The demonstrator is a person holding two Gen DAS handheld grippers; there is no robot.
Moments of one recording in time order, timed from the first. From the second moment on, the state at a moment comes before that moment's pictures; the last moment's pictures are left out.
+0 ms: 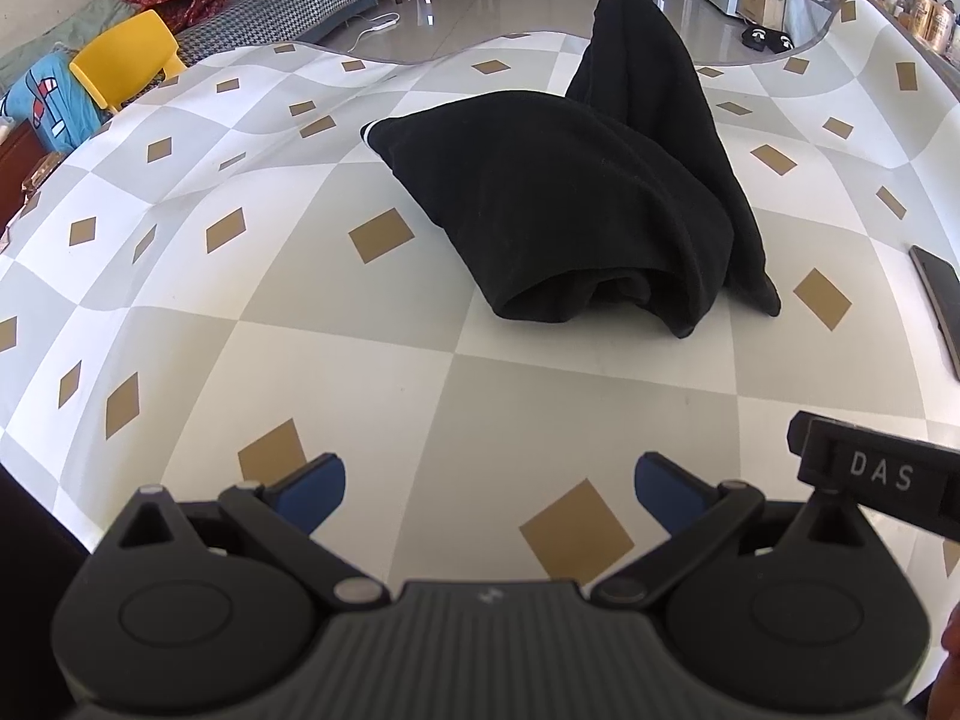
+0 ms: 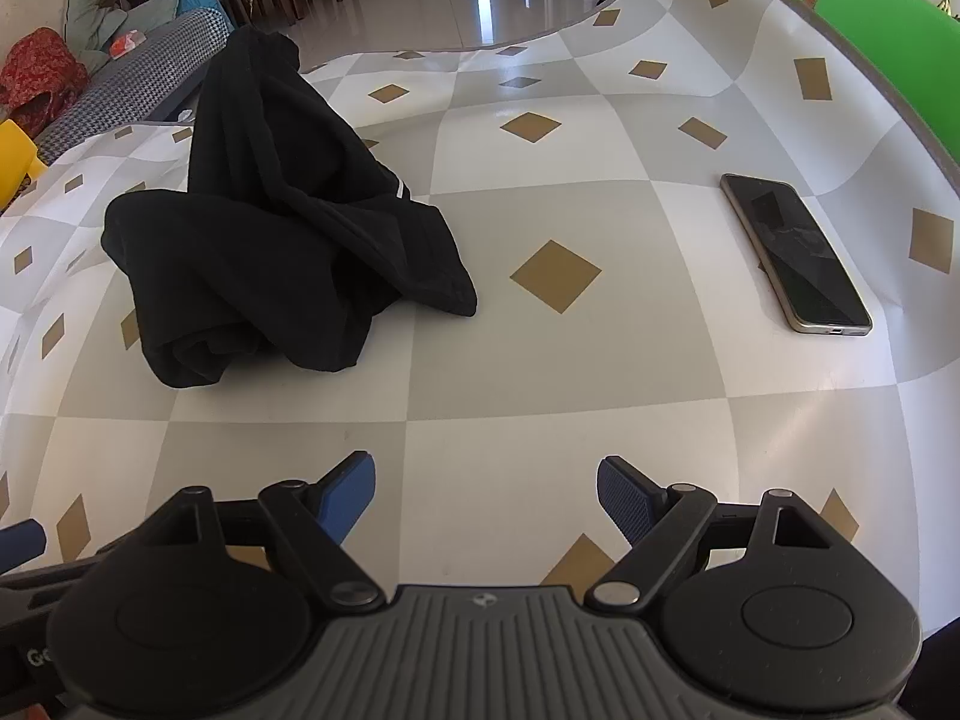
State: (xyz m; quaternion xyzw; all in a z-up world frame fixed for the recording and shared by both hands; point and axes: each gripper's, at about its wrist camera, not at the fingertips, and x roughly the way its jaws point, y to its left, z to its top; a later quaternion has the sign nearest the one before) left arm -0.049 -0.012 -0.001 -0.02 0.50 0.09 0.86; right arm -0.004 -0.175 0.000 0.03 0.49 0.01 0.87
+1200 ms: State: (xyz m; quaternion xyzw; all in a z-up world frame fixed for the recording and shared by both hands) left arm -0.004 0.018 -0.005 -0.02 0.49 0.10 0.86; right arm 0.040 -0.182 0.002 0.05 0.48 0.10 0.87
